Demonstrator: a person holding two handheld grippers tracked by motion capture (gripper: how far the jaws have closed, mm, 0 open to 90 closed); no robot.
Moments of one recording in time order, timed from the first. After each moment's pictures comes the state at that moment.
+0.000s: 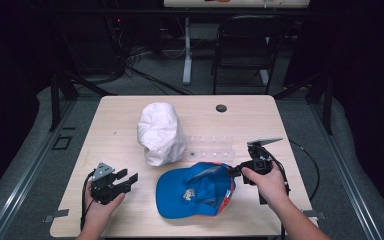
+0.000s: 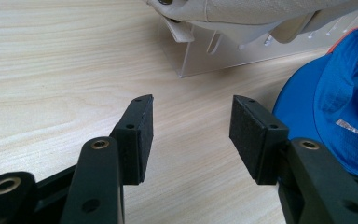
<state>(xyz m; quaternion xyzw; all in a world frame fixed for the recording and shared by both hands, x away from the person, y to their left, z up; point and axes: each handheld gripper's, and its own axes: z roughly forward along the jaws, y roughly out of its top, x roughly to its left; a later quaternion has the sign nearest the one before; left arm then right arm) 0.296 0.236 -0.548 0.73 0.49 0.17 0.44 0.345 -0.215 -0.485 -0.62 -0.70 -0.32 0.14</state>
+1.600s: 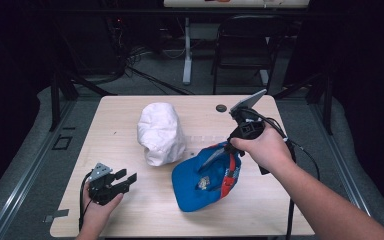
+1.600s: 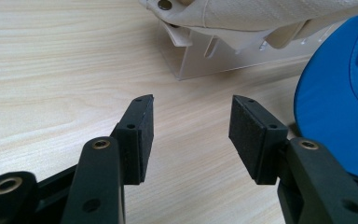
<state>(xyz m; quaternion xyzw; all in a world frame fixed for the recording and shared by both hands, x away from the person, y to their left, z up) 0.293 0.240 -0.544 0.73 0.49 0.16 0.45 0.362 -0.160 -0.346 -0.61 -0.77 -0.18 0.05</state>
